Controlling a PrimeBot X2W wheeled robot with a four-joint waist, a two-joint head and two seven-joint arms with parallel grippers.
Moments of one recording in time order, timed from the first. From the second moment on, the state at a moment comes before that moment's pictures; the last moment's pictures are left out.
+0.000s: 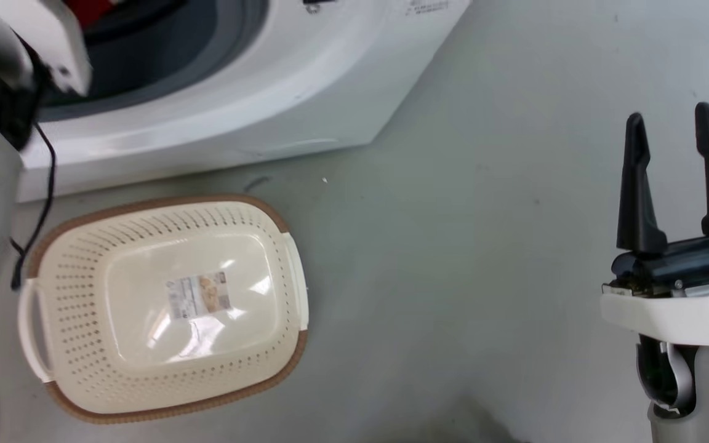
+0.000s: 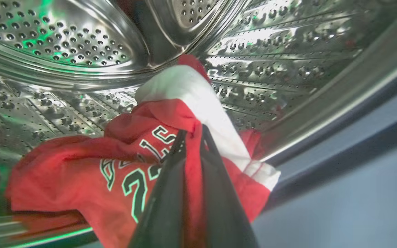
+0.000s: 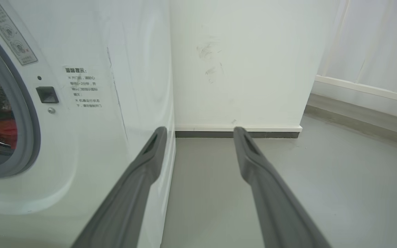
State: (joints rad) left arm -1.24 0.50 -0.55 0.94 -0.51 -0.13 -0.02; right arm -0.25 -0.05 -0.01 -0.19 0.13 0.13 -0.26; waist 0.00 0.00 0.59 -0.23
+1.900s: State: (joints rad) left arm -0.29 0.43 -0.74 0.52 -0.67 -0.04 -0.13; right arm 0.00 -0.05 0.00 -0.11 0.04 0.13 -0.26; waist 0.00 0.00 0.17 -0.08
